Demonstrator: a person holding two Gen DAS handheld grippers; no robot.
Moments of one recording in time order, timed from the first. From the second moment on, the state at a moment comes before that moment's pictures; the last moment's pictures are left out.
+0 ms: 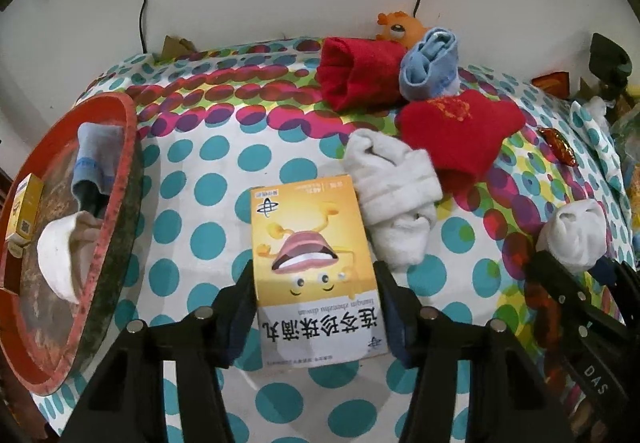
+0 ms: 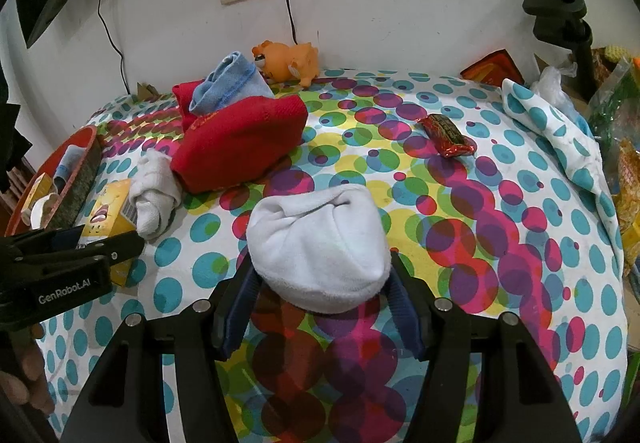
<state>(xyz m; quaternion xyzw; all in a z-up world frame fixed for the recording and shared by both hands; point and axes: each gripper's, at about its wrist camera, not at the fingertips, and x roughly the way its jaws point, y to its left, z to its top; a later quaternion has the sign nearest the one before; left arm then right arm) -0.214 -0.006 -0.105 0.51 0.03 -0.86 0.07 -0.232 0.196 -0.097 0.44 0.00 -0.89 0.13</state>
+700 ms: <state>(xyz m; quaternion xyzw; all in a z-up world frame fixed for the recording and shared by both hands) -0.184 -0.013 -0.091 0.49 0.00 -0.87 0.05 -0.233 0.196 -0.097 0.44 0.00 -0.89 0.13</state>
